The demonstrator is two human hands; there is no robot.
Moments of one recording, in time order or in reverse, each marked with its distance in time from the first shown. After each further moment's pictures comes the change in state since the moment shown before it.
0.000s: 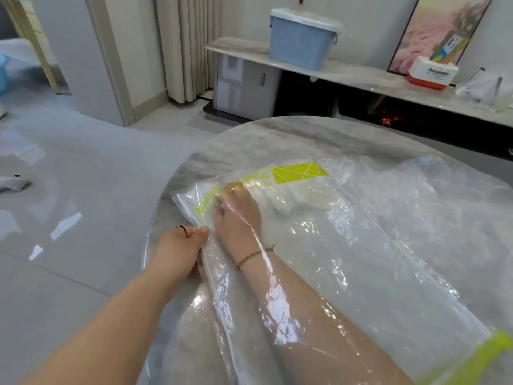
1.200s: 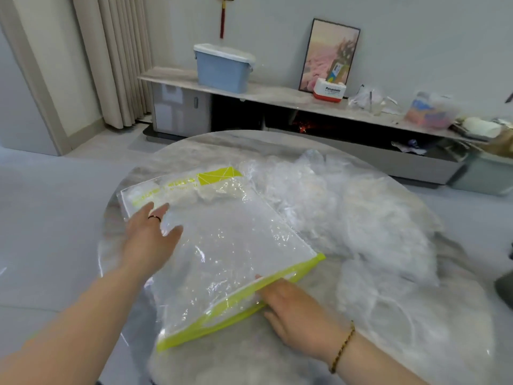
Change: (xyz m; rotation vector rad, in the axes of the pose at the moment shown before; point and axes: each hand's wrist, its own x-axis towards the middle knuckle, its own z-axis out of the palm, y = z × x) left_hand -0.073 0.017 0.027 0.749 0.124 0.552; right_hand -0.250 0.069 -0.153 -0.314 -0.236 -0.167
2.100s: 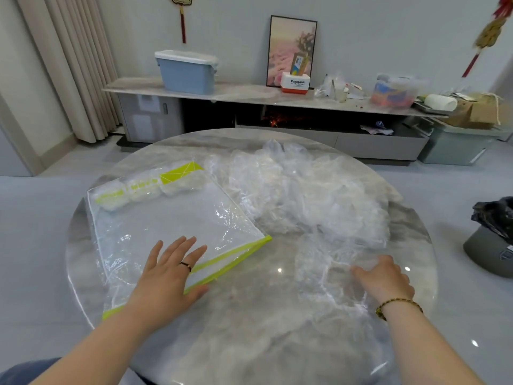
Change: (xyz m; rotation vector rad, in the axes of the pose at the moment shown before) left_hand -0.091 0.026 0.040 0.506 -0.117 0.726; right_hand -0.118 0.107 -0.061 0.351 -0.024 1.452
